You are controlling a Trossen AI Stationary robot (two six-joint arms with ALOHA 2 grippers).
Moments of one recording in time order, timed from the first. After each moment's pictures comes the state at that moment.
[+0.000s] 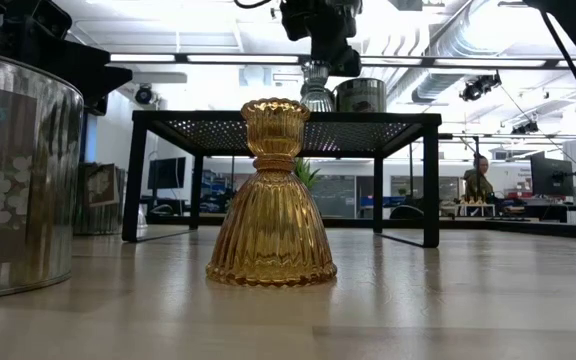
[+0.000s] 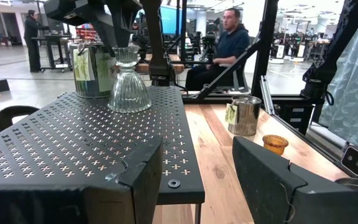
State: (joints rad) left arm -0.06 0.11 0.01 0.15 0.03 -0.03; right arm -0.25 2.02 2.18 -1.42 -0.27 0.18
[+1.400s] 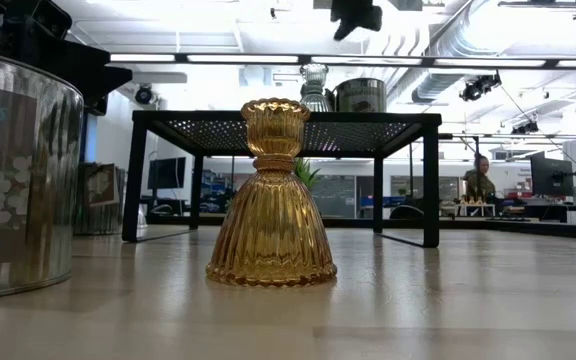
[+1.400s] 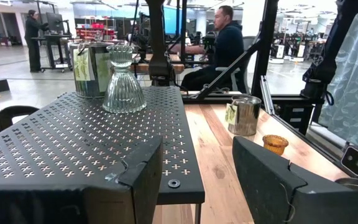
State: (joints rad) left arm -0.06 0.11 0.01 0.15 0.03 -0.03; right arm -0.24 1.81 2.18 -1.41 -0.11 0.14
